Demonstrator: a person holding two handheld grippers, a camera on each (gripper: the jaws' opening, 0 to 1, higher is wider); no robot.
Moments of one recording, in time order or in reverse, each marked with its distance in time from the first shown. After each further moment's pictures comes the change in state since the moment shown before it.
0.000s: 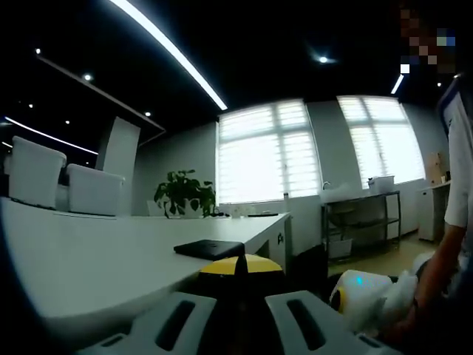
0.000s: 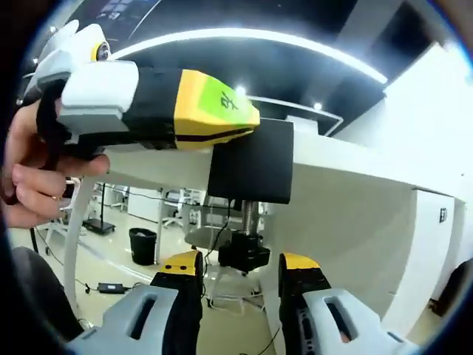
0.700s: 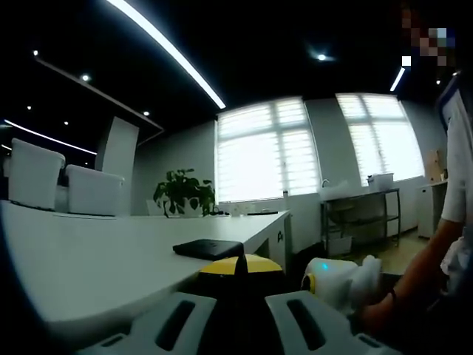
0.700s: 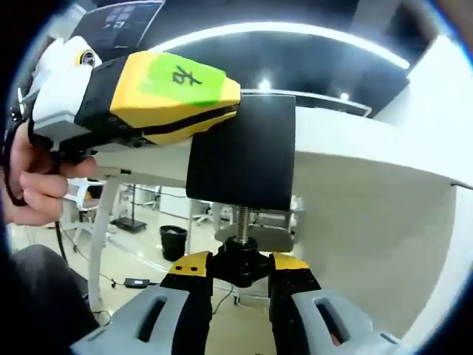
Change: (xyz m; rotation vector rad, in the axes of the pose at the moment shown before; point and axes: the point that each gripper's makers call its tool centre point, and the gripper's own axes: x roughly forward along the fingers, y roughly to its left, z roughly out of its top) left arm 0.001 0.001 0.000 0.010 0.012 -0.004; right arm 0.021 0.013 -0.001 0.017 0.021 0.305
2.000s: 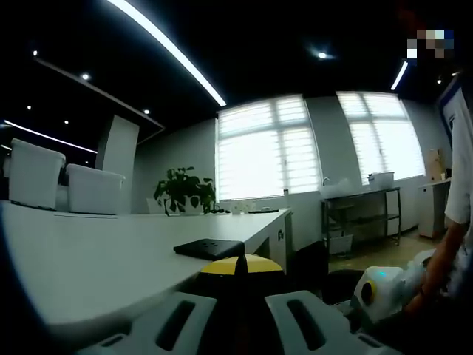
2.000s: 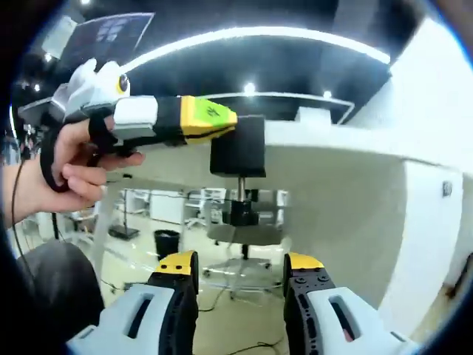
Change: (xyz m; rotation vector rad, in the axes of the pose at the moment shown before) left arm 0.000 0.000 0.000 -0.001 0.012 0.007; right arm -0.078 0.011 -0.005 -0.048 0.000 -0.215
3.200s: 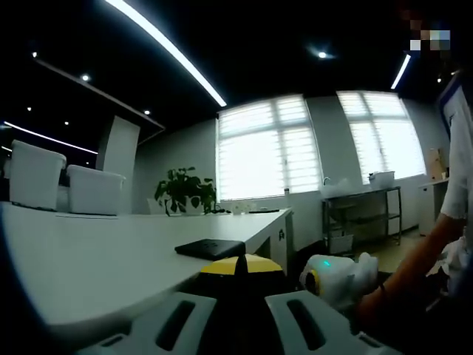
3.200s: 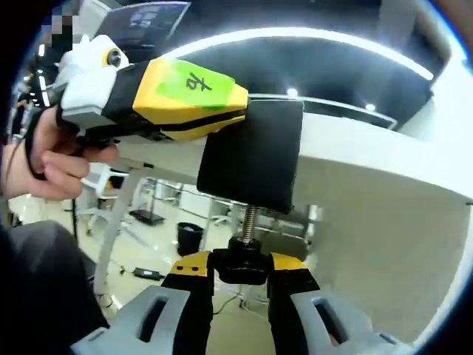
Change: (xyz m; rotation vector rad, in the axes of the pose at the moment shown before) left arm -0.004 -0.002 0.000 0.003 0.003 0.003; right arm 0.071 0.011 0.006 -0.029 -0.056 0.416
